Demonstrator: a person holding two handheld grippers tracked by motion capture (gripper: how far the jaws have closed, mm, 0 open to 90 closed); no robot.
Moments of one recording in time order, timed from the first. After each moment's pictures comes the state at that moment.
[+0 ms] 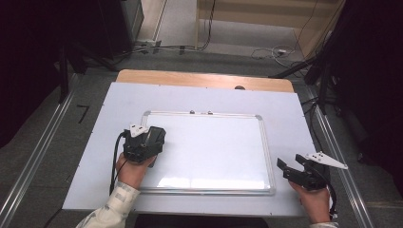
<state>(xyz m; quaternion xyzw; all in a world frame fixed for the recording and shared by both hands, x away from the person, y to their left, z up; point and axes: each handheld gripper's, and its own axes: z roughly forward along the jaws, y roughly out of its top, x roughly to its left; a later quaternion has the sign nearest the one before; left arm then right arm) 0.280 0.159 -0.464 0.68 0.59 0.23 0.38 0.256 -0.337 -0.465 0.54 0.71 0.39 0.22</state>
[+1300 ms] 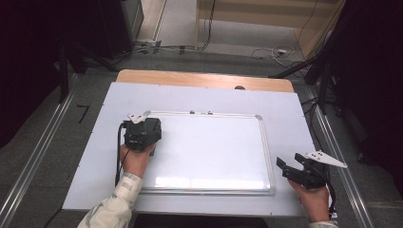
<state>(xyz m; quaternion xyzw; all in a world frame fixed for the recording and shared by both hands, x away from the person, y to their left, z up) 0.322 0.162 -0.468 0.63 0.65 0.25 0.34 0.259 -0.335 -0.464 0.54 0.71 0.39 0.22</state>
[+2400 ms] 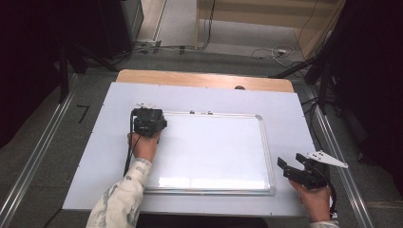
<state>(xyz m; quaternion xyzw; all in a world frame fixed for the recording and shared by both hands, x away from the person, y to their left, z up) 0.372 0.149 -0.476 0.63 0.67 0.27 0.29 0.259 -0.338 -0.465 0.54 0.71 0.38 0.22</state>
